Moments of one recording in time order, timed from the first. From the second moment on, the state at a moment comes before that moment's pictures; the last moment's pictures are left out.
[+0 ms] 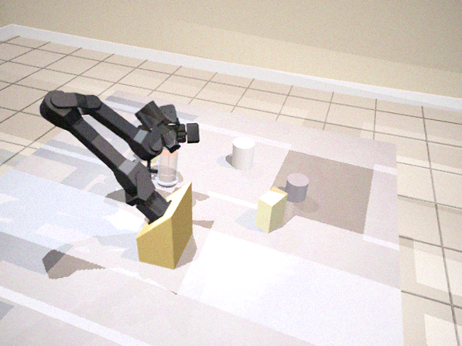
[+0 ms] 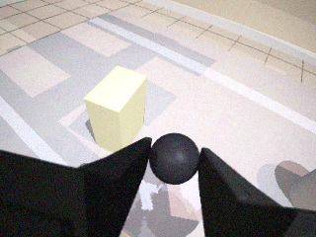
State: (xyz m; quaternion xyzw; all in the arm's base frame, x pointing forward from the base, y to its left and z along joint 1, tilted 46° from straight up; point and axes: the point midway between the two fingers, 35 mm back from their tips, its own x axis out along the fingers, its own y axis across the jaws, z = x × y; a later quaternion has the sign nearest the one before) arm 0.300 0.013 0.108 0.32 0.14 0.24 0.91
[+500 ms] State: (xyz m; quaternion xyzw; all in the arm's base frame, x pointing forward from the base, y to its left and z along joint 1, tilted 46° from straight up) arm 0.303 0.015 0.104 0.32 0.15 0.24 0.90
